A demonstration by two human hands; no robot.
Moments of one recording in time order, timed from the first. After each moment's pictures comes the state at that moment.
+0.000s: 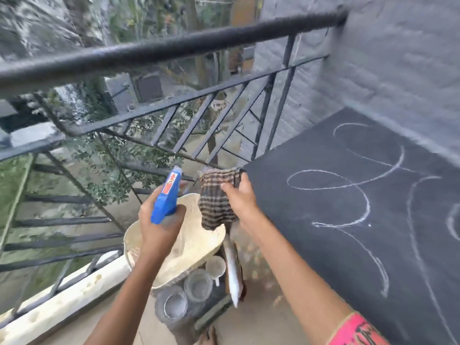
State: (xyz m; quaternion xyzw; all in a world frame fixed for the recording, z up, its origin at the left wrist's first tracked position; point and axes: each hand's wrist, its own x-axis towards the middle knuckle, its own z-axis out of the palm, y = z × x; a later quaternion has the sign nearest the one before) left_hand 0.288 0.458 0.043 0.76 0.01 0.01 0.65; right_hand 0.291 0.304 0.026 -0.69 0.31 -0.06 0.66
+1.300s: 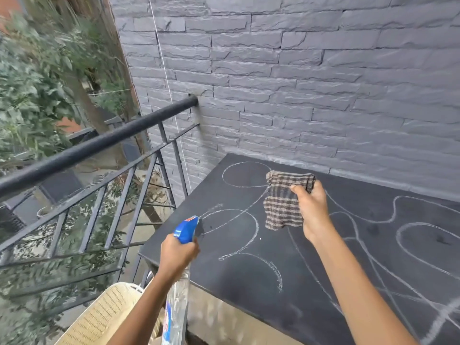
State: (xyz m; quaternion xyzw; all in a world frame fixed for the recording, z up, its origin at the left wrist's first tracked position) left_hand 0.238 0.262 0.078 0.80 -0.17 -0.22 0.53; right_hand 0.040 0.084 0.182 -0.51 0.39 -0.48 0.60
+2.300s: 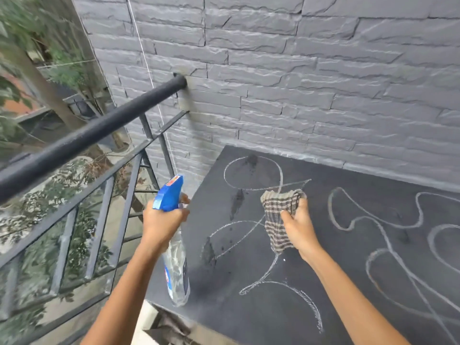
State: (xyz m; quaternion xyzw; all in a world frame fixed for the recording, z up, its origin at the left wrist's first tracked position) left_hand 0.377 0.182 0.141 0.72 -0.23 -0.23 0.61; right_hand 0.159 0.042 0.106 -0.67 0.50 -0.31 0.45
